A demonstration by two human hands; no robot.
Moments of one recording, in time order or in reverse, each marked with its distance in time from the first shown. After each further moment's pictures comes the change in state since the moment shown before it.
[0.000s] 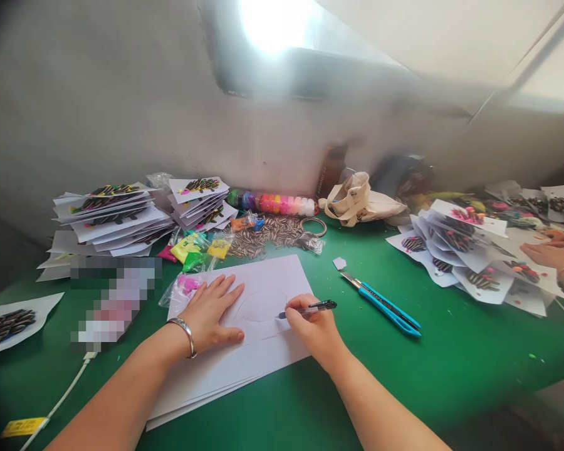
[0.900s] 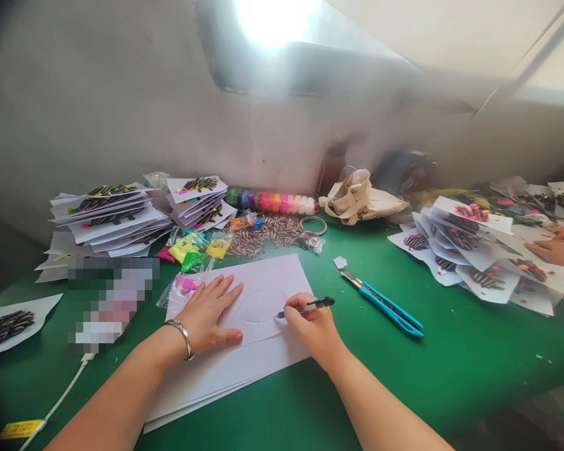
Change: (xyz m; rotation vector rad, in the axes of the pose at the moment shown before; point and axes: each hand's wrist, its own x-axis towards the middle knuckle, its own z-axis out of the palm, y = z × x) left_hand 0.001 0.000 0.001 -0.002 0.000 -0.004; right_hand 0.004 0.003 0.002 -0.019 -0.017 -0.020
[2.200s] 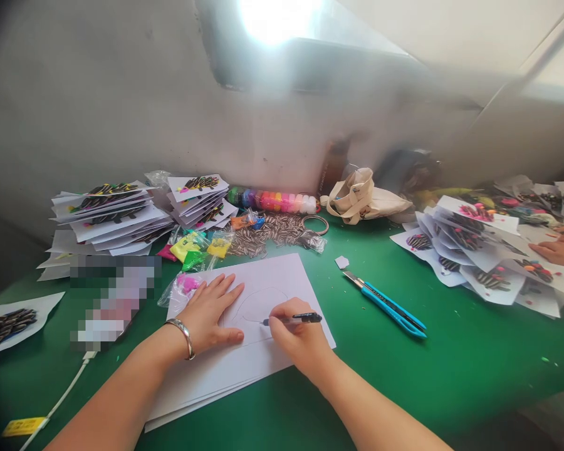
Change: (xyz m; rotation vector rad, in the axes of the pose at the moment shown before) left_hand 0.000 0.000 0.000 -0.004 -0.003 -0.004; right_hand -0.010 -0.012 0.018 -0.101 -0.030 -0.203
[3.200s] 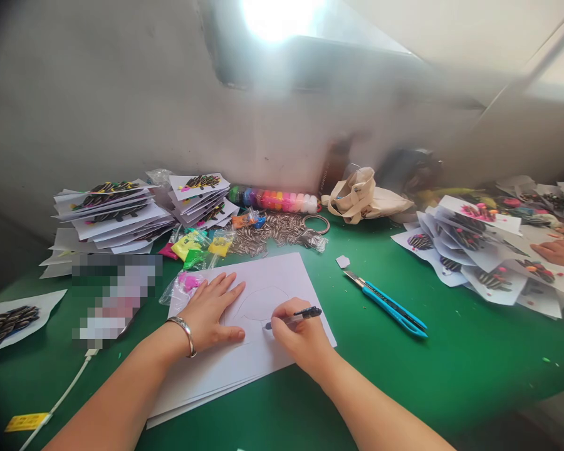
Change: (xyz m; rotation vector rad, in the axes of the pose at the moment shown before) left_hand 0.000 0.000 0.000 -0.016 -0.003 0.002; right_hand 0.002 0.003 -0.002 0.020 -0.042 0.045
